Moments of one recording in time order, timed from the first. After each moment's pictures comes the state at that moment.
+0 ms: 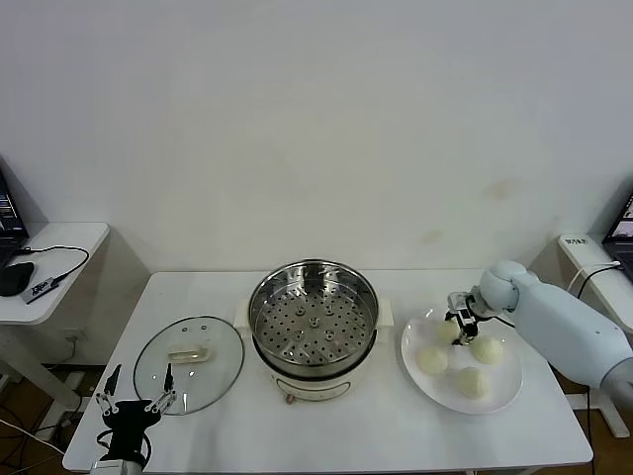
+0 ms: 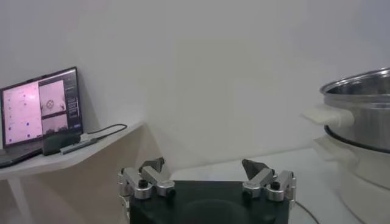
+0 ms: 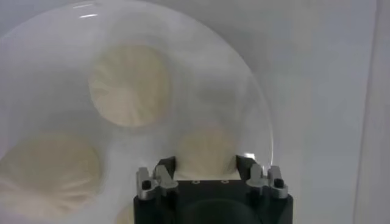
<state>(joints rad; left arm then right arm) 1.73 -1.27 -0.66 -2.03 -0.09 -0.08 -0.23 -0.10 0.80 -0.69 1.03 -0.27 -0.10 -1.02</state>
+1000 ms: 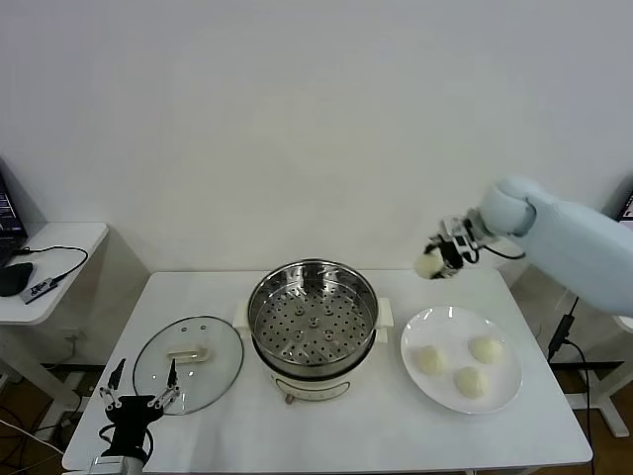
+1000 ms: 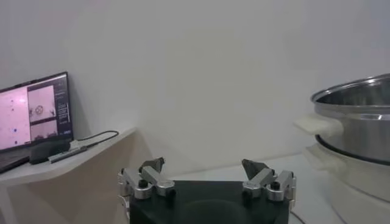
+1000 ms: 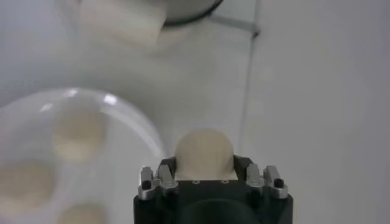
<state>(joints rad) 1.72 -1.24 -0.65 -2.04 -0.11 -0.07 -0.22 0.43 0.80 -1.03 1.25 0.09 -0.16 -1.02</state>
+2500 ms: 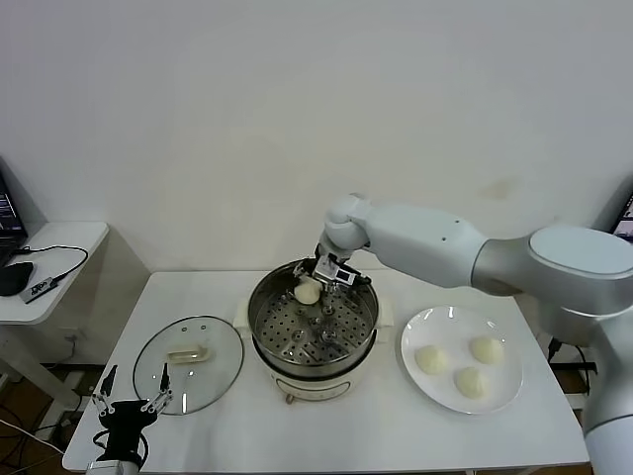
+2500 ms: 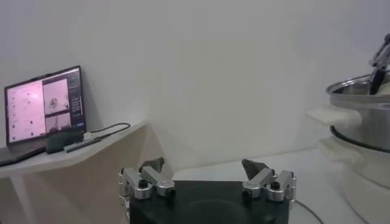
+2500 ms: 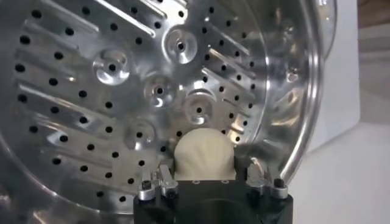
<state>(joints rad) 1.72 -1.28 -0.68 -2.02 -0.10 -0.09 -0.22 0.43 1.33 -1.30 1.01 -0.19 0.43 -0.84</state>
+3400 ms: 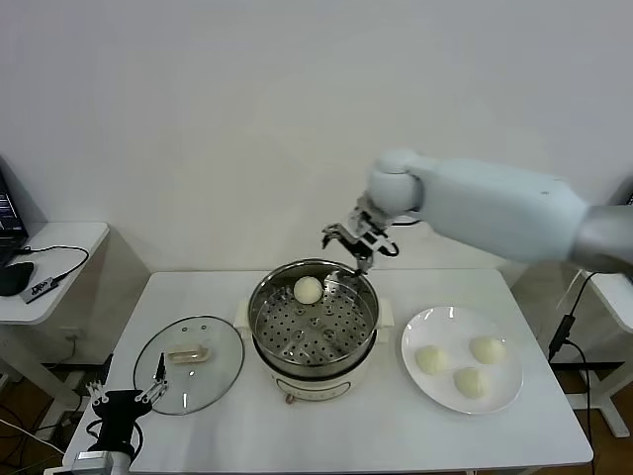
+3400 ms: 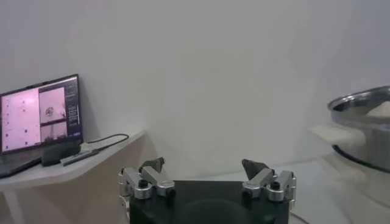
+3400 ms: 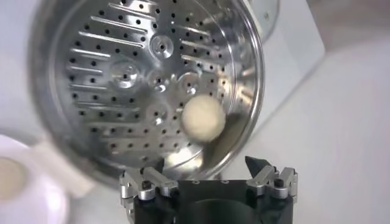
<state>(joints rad) 1.71 -1.23 -0.70 -2.05 -0.18 -0.07 -0.18 0.66 0.98 -1.32 1.40 0.18 -0.06 -0.99</state>
